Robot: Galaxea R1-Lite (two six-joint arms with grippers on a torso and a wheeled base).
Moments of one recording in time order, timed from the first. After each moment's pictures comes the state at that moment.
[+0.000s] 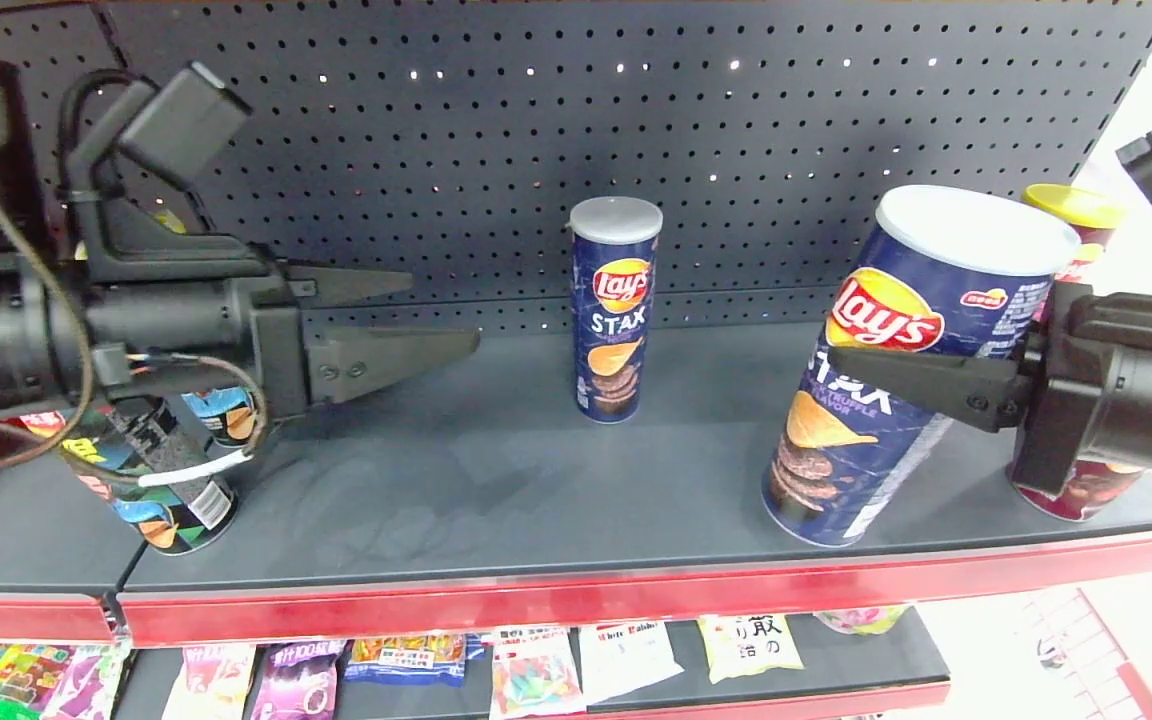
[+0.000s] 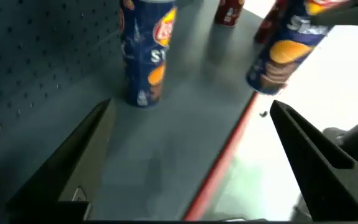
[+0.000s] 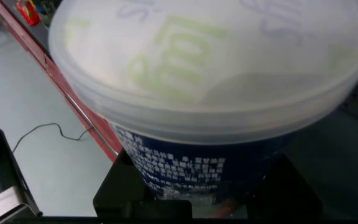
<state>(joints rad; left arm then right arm) -0.39 1.44 -1.02 -0.19 -0.58 0.09 0.52 1.28 -0.82 -0.30 0.32 -0.11</state>
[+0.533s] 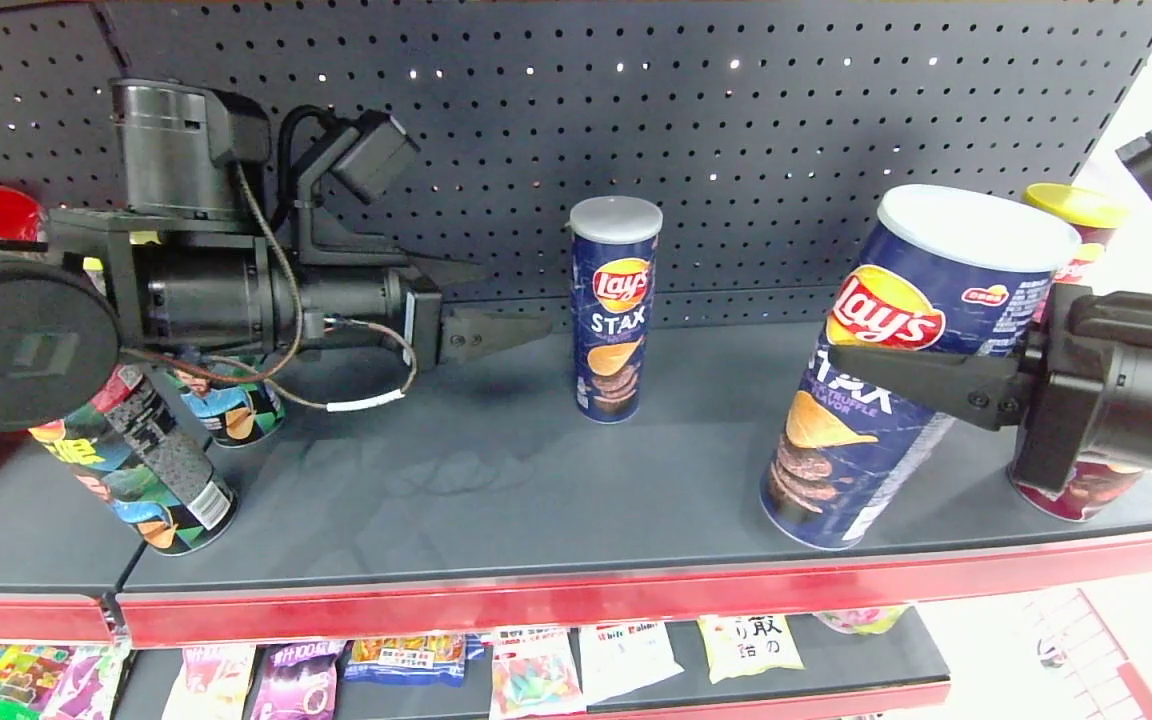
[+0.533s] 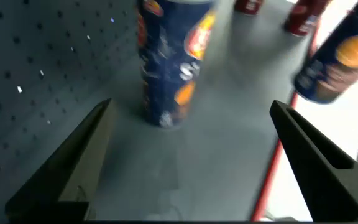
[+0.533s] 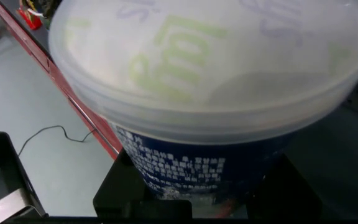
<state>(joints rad) -0.41 1.70 -1.20 -0.23 -0.57 0.16 0.52 1.28 -0.82 -0.30 0.32 -0.09</state>
